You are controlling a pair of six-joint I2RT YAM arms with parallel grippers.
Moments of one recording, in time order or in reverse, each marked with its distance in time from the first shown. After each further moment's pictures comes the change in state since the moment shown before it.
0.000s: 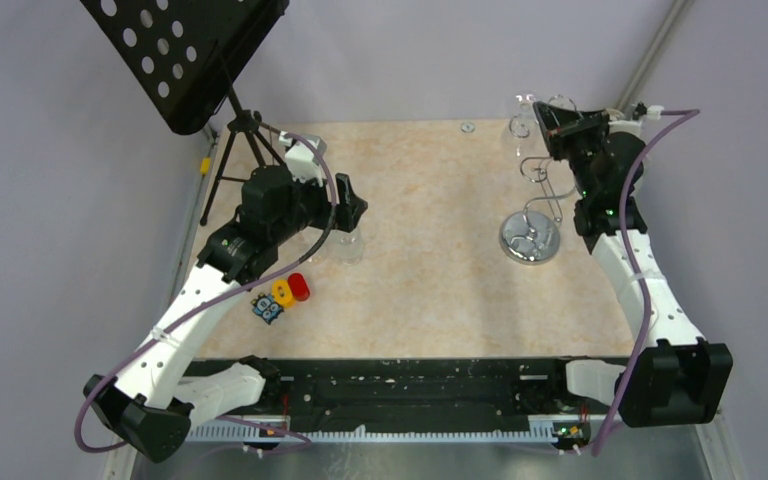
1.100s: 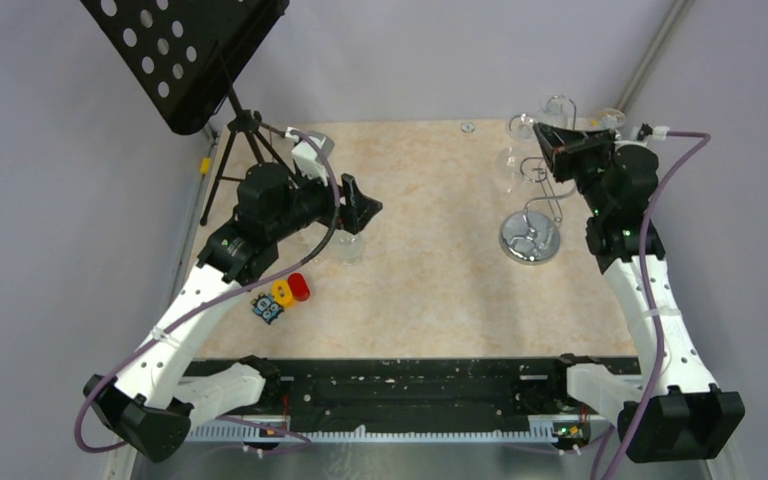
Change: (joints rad) left arm -0.001 0.000 0.000 0.079 0.169 -0.001; right arm 0.000 -0.158 -0.006 -0.275 -0.012 0.121
